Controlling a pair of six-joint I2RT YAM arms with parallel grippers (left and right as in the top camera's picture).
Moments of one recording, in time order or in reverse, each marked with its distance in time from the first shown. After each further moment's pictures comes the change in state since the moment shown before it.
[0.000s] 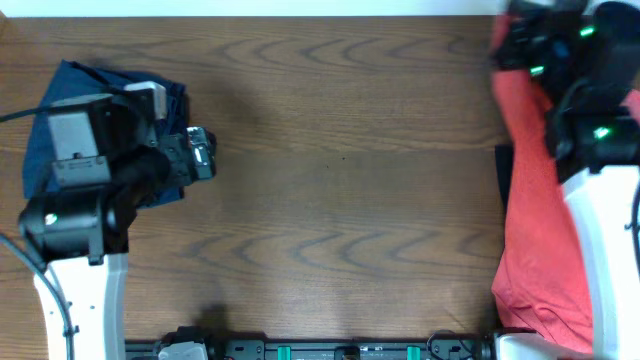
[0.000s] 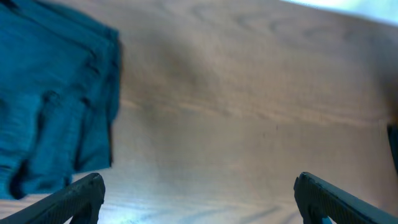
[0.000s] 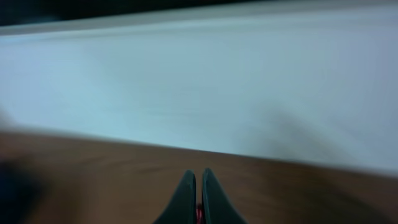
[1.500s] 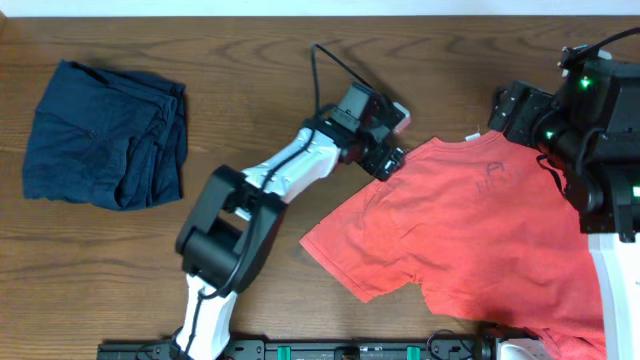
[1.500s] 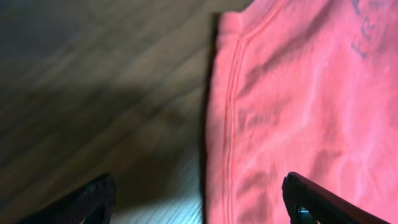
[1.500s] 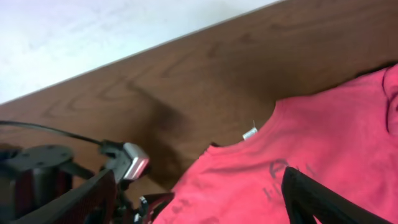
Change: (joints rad) left arm -0.731 0.991 0.070 0.742 0.133 0.182; right arm -0.098 -0.151 0.011 -0.644 0.278 0.262
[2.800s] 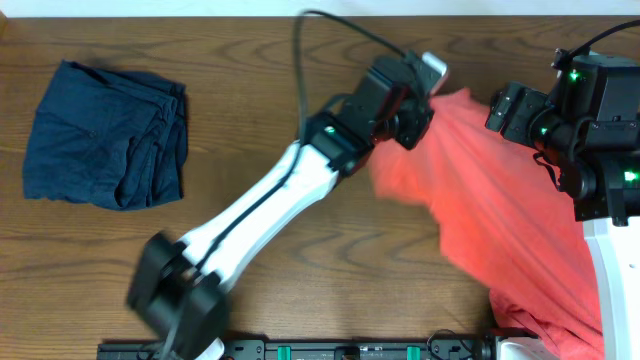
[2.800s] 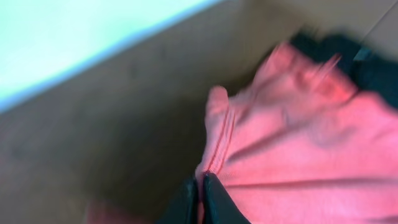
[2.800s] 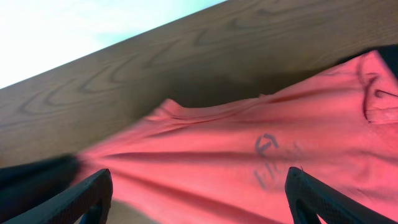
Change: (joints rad) left arm -0.111 -0.363 0.096 0.044 -0.241 -0.155; right arm 0.000 0.036 0.000 -0.021 0.043 0.000
